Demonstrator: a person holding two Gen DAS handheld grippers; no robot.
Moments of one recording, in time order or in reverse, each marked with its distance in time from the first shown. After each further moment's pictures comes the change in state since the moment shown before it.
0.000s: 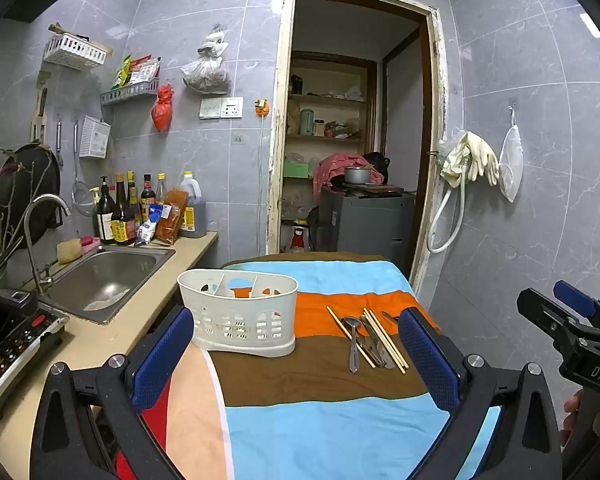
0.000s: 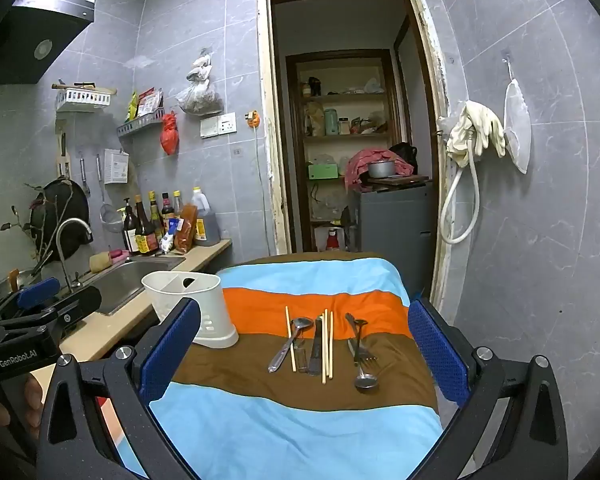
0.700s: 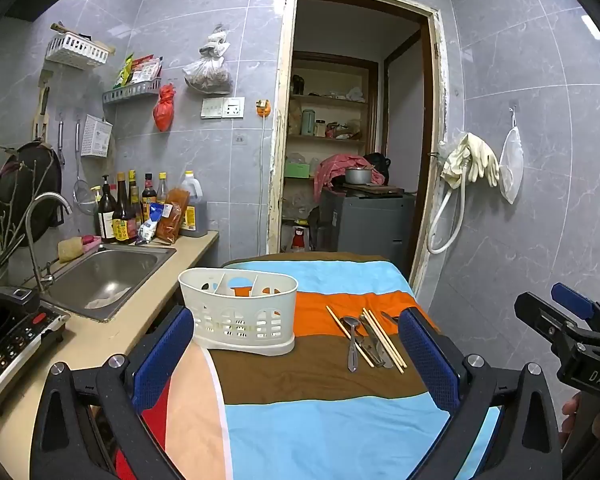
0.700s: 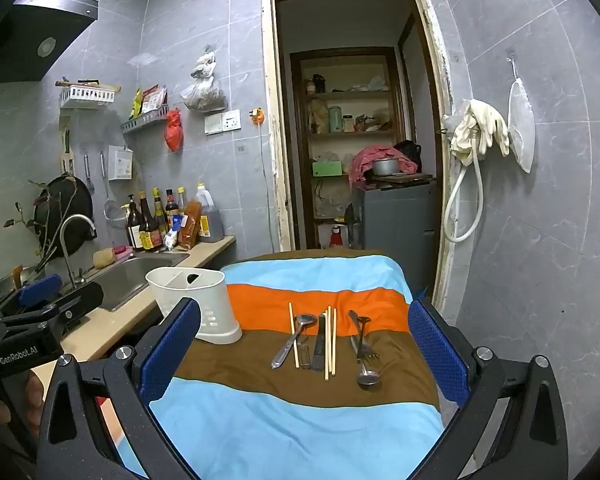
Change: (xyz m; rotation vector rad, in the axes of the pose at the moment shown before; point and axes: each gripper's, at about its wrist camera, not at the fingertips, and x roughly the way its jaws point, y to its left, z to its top) left arm 0.000 0.000 0.000 -0.003 0.001 -0.001; right arm -0.001 -0.001 0.000 -0.002 0.007 0.000
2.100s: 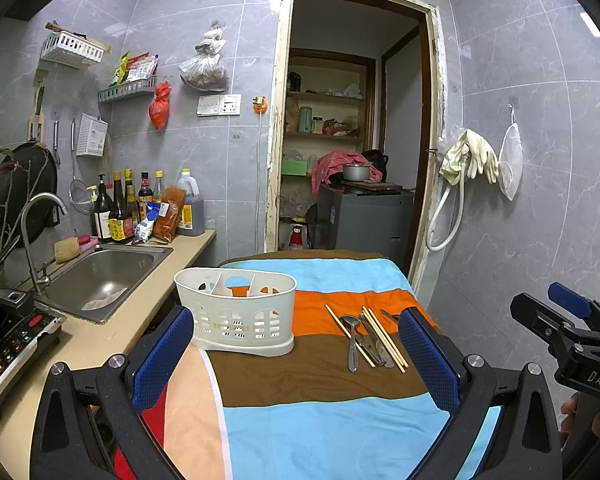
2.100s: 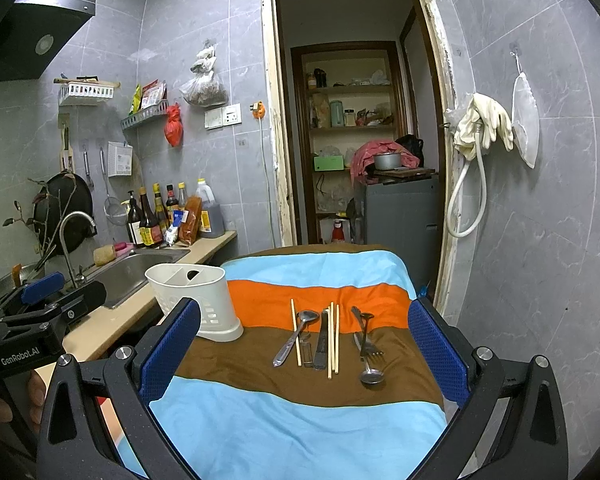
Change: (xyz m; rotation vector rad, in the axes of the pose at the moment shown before) left arm 0.000 0.000 0.000 -0.001 0.005 0.000; right arm 0.006 0.004 0.001 0.001 0.013 -0.001
